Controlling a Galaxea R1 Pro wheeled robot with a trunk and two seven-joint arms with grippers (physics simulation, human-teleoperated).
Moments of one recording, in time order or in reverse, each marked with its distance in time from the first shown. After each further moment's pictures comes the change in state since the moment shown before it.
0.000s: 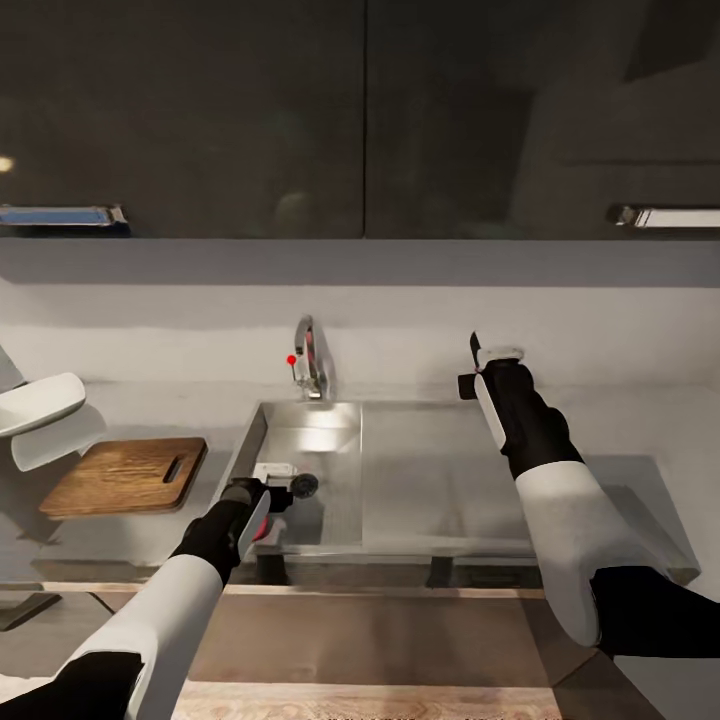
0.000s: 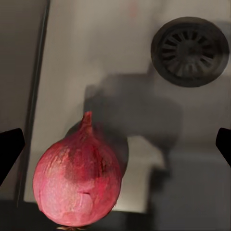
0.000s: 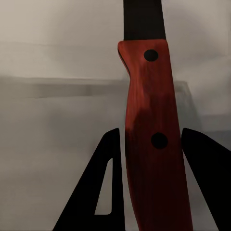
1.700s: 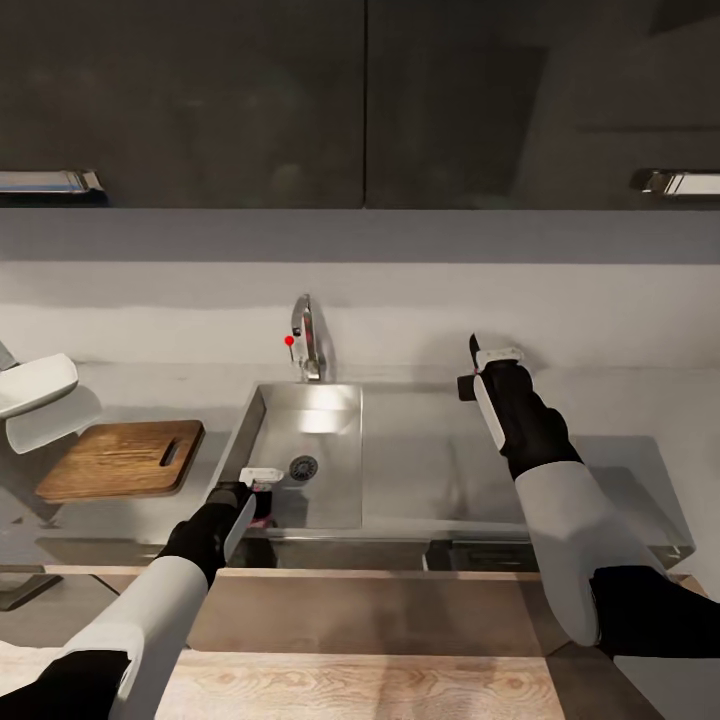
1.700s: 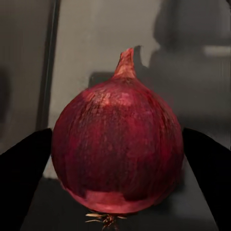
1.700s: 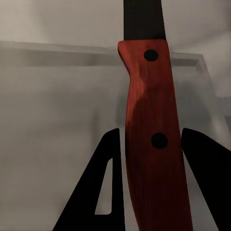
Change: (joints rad) left arm 0.000 0.051 0.001 0.029 0.000 -0.004 -0.002; right arm 0.000 0.001 0.001 0.011 0.000 0.000 0.000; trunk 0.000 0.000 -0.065
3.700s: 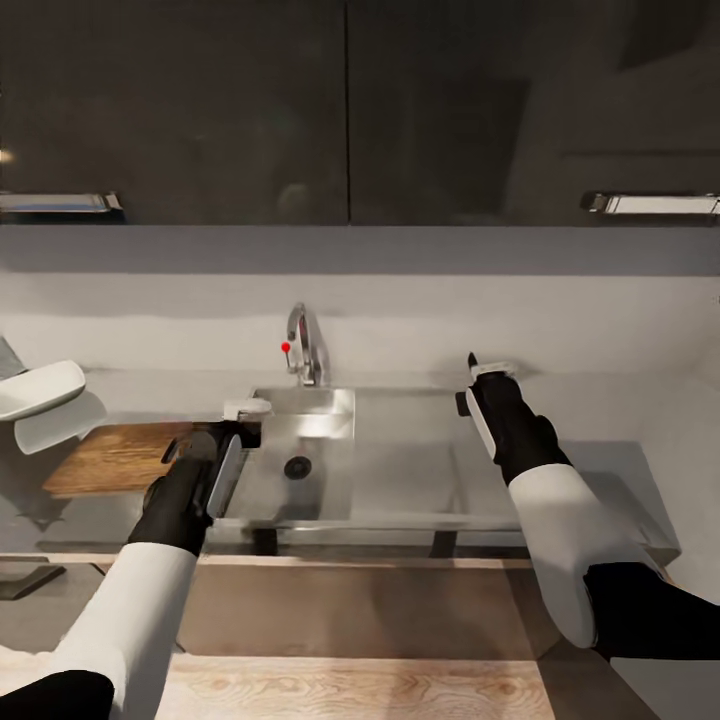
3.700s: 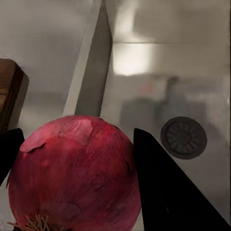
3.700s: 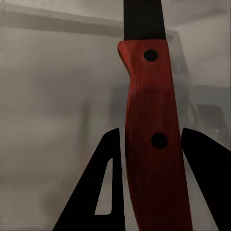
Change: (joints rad) left arm 0.000 -0.001 -0.007 -0.517 -0.010 0.226 0.003; right arm 0.003 0.013 0.000 0.094 0.075 0.000 0.000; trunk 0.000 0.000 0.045
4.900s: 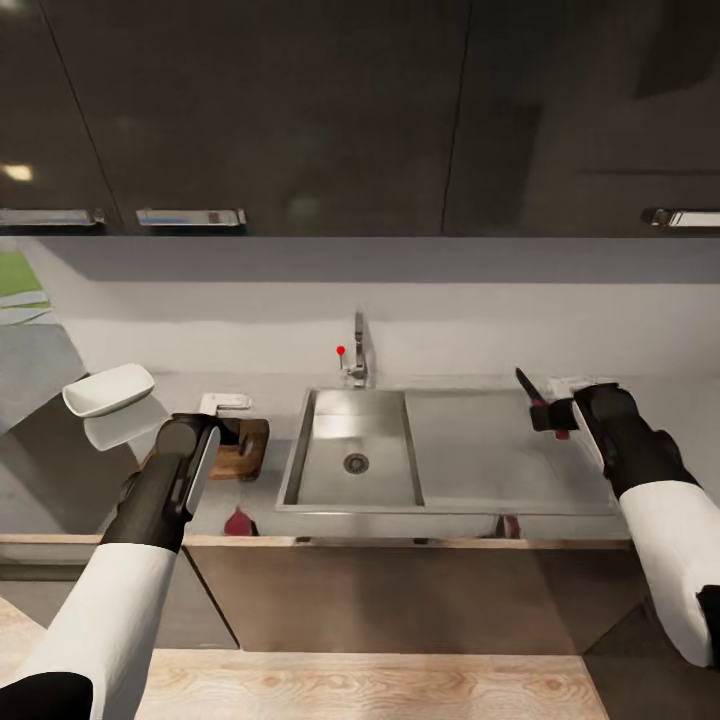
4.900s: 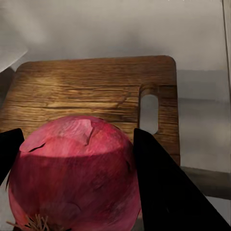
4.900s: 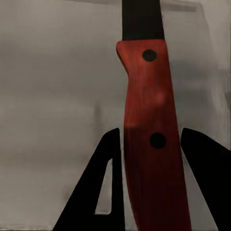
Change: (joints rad) left arm 0.001 0.060 0.003 -0.083 -0.024 0.103 0.001; right arm 0.051 -0.348 -0.007 -0.024 0.003 -0.023 0.458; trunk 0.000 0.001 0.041
